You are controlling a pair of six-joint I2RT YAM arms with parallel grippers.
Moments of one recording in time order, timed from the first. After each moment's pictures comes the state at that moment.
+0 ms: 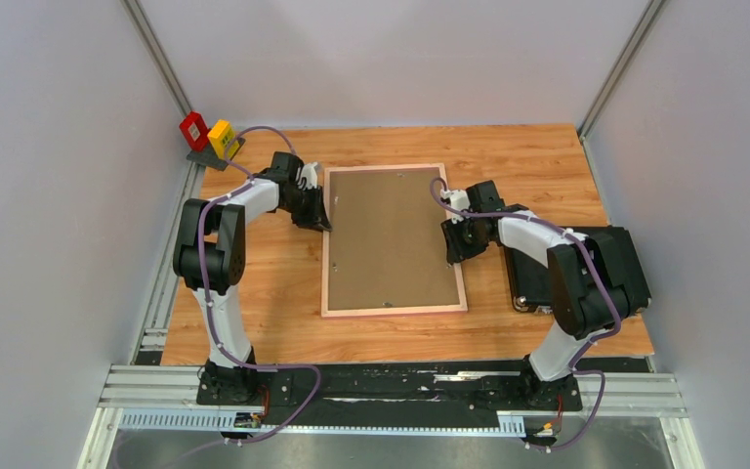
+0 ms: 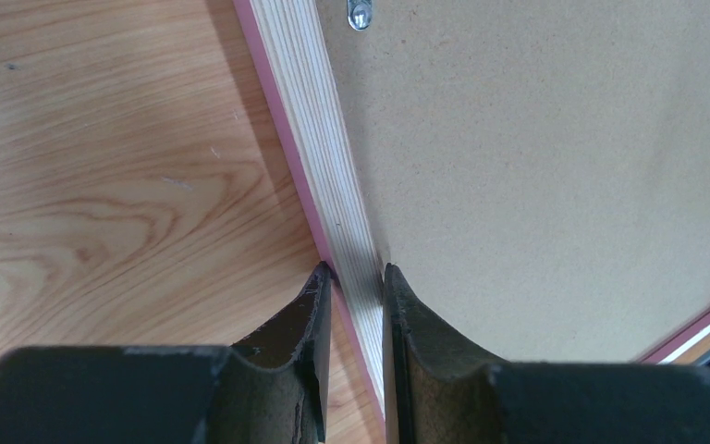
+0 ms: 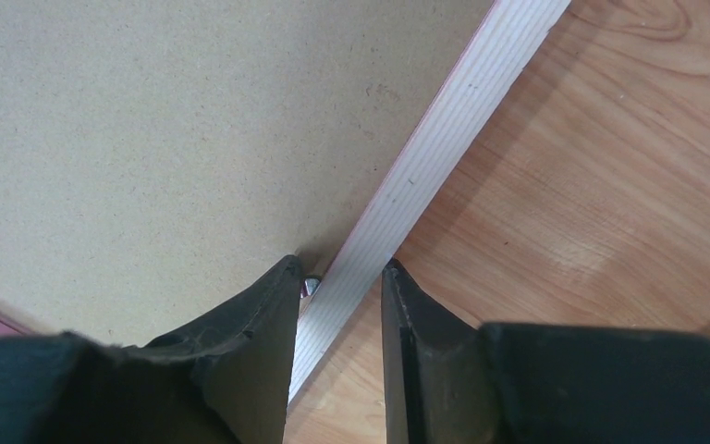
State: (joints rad) left arm -0.18 1.98 1.32 -0.46 0.44 -0.18; right arm 0.31 1.70 1.00 -0.42 -0.27 -0.14
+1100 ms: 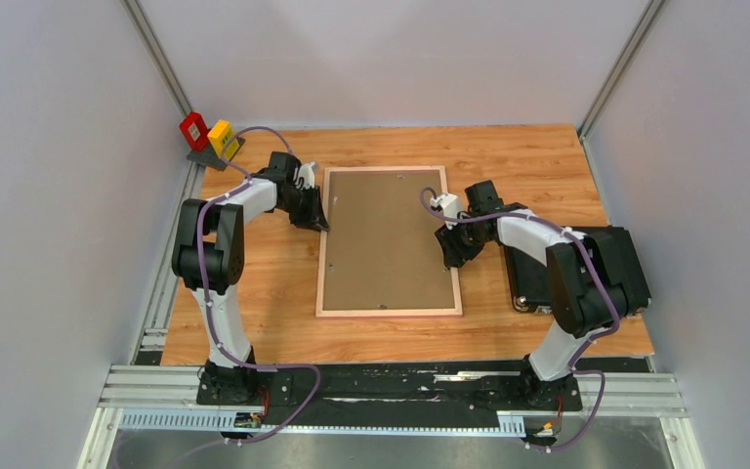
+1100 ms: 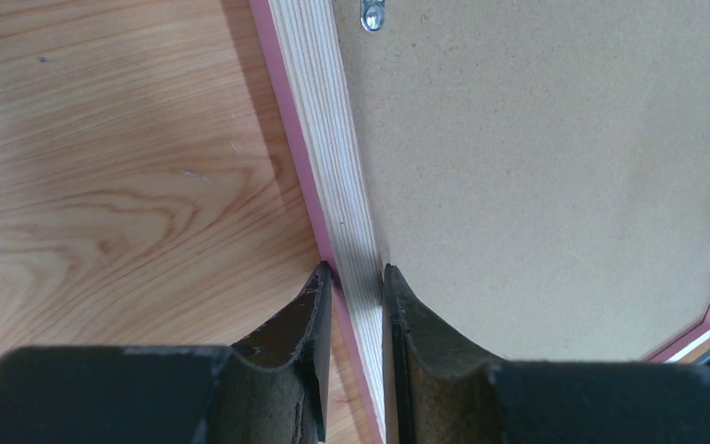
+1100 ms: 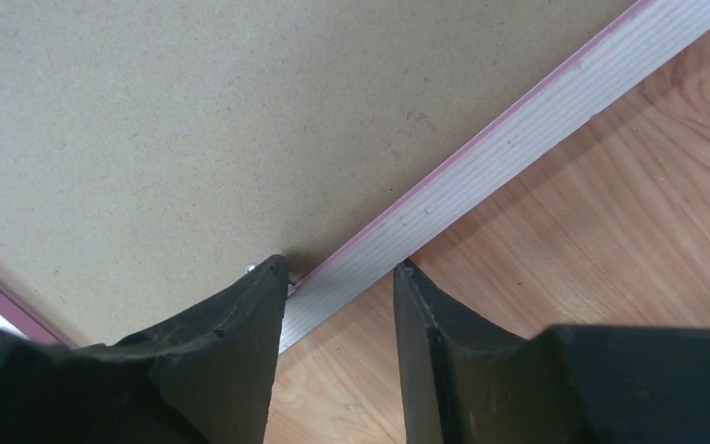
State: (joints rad) left arm -0.17 1.98 1.32 -0.47 0.44 -0.18; right arm 0.31 1.70 1.01 -0.45 -0.37 -0.41
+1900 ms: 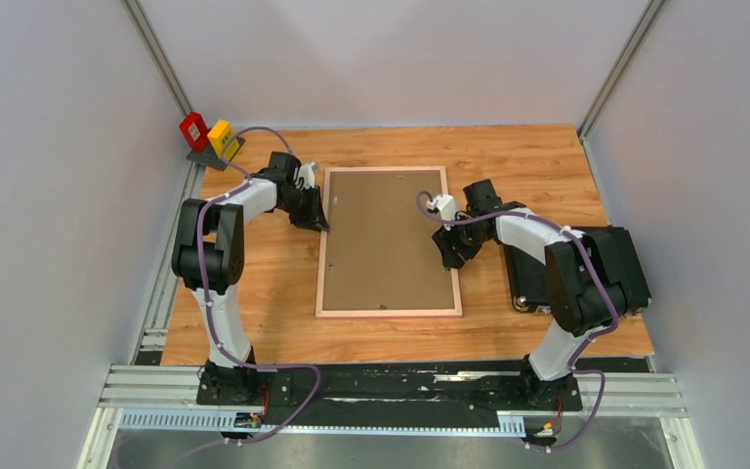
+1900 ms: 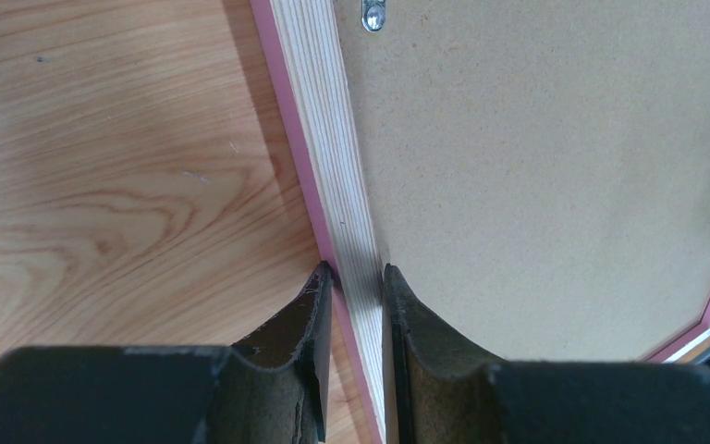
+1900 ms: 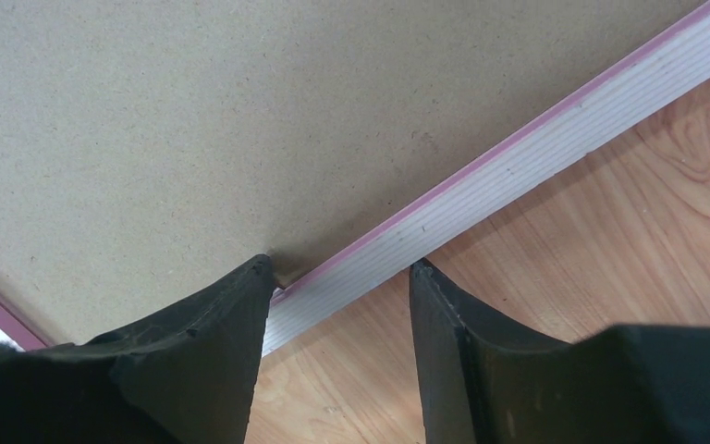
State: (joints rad) left arm -0.17 1.98 1.32 -0.47 0.44 -0.18; right arm 0.31 1.72 1.02 -0.47 -0.38 -0.50
